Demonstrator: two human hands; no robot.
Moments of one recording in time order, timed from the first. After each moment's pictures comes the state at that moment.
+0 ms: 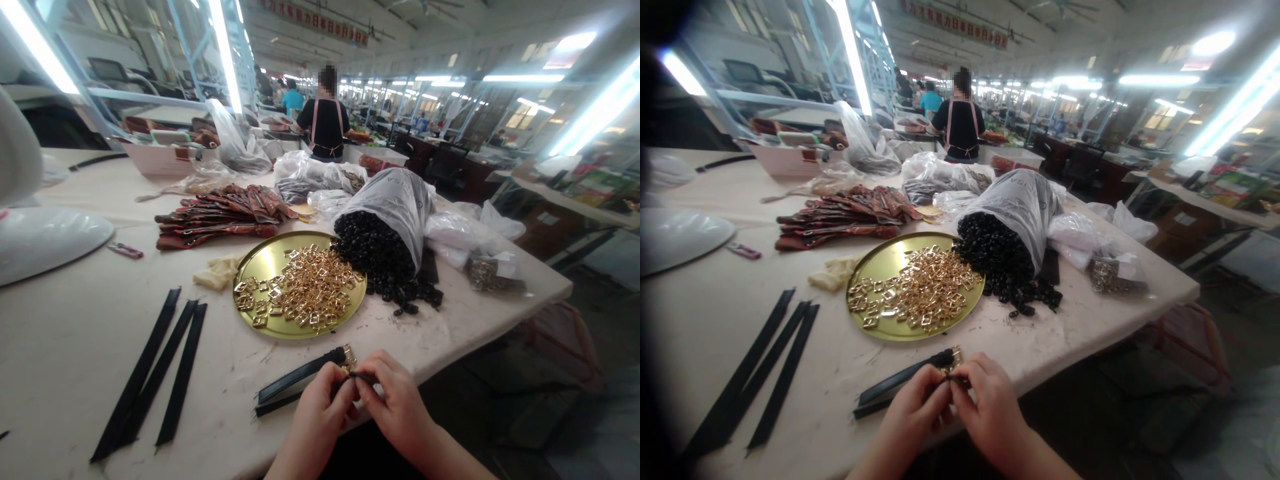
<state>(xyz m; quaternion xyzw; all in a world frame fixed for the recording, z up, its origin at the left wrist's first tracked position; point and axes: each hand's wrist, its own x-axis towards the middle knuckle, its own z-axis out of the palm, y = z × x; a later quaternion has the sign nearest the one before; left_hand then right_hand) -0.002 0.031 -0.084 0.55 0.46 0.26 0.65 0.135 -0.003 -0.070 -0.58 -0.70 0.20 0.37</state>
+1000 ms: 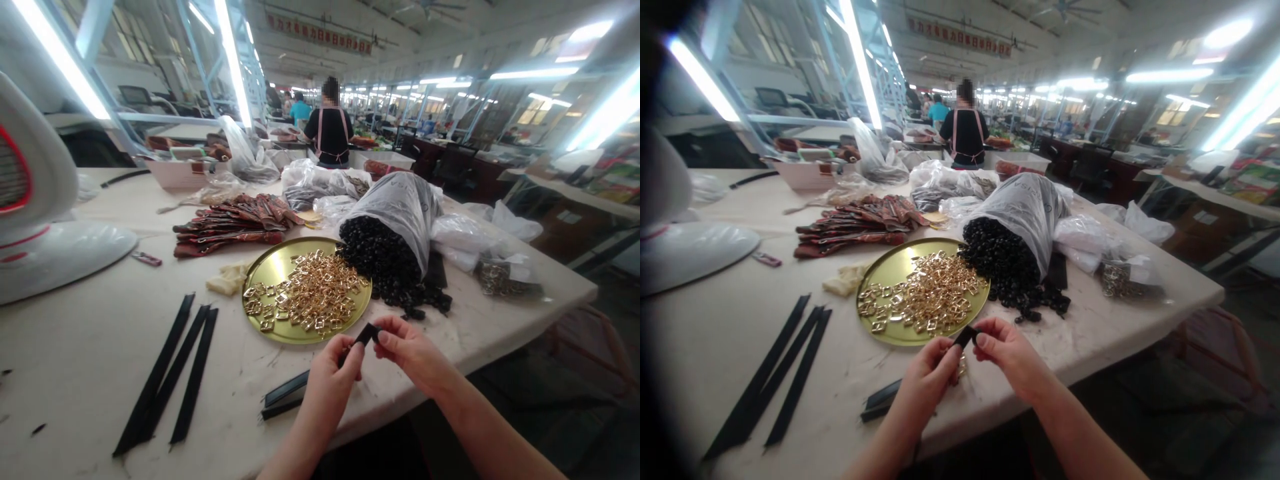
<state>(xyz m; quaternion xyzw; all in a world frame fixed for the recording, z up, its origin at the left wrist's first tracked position) 0.018 0.059 -0.061 0.54 0.47 0.35 0.61 0.182 0.046 -0.059 -0.49 -0.40 0.59 0.50</state>
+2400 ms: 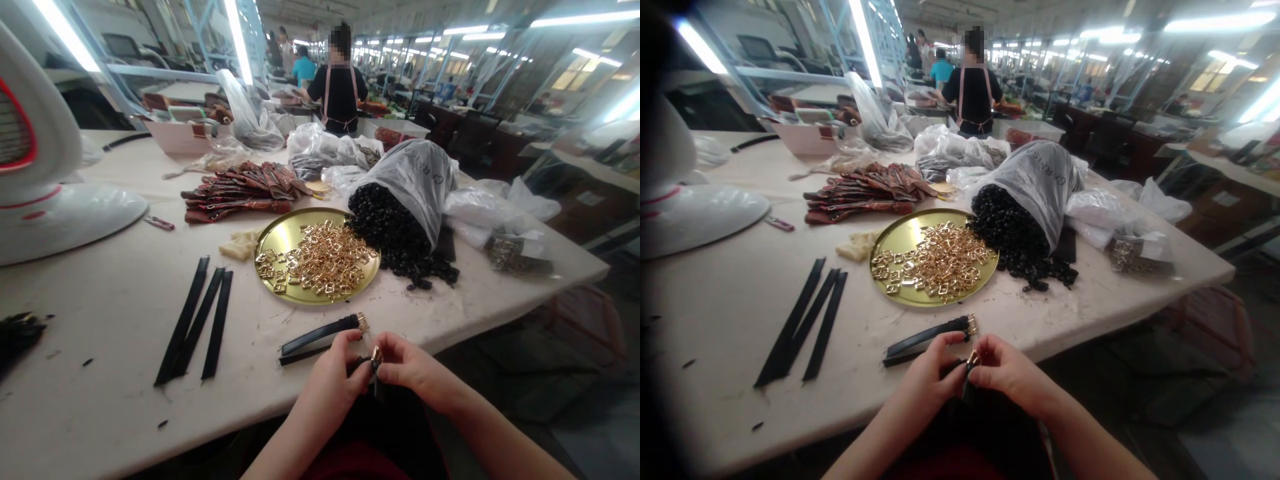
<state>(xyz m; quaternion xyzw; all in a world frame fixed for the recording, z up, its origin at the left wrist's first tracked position) -0.016 0.016 -0.070 0.63 0.47 0.21 0.58 0.151 -0.014 -0.061 -0.46 -0.35 0.73 0.36</state>
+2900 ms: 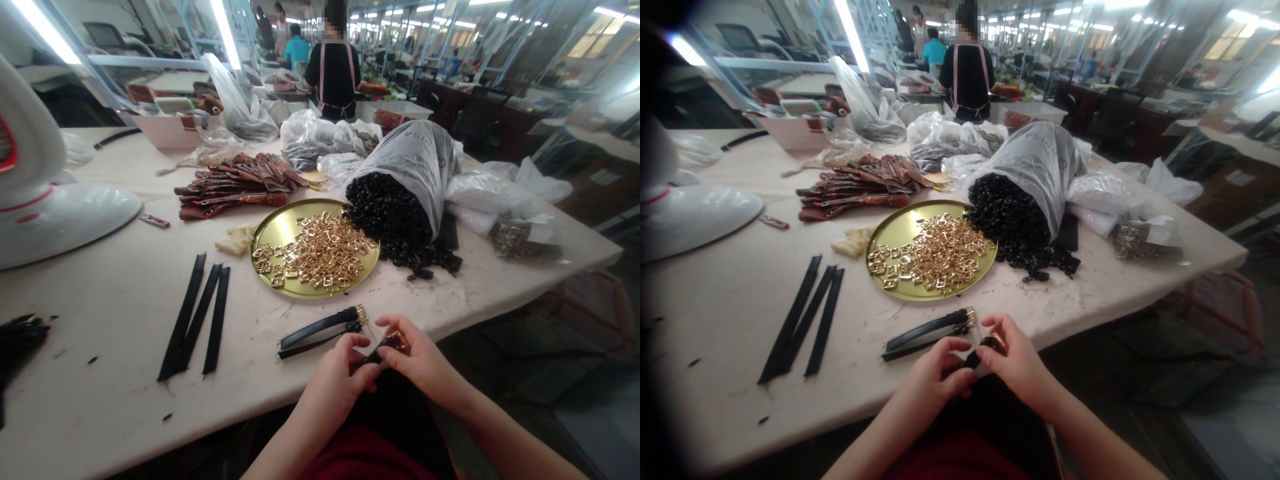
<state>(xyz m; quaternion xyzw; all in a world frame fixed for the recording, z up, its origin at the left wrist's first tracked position) -0.013 0.008 -0.077 0.60 0.44 0.17 0.65 0.159 -0.018 -0.069 -0.58 -0.46 0.54 0.40</state>
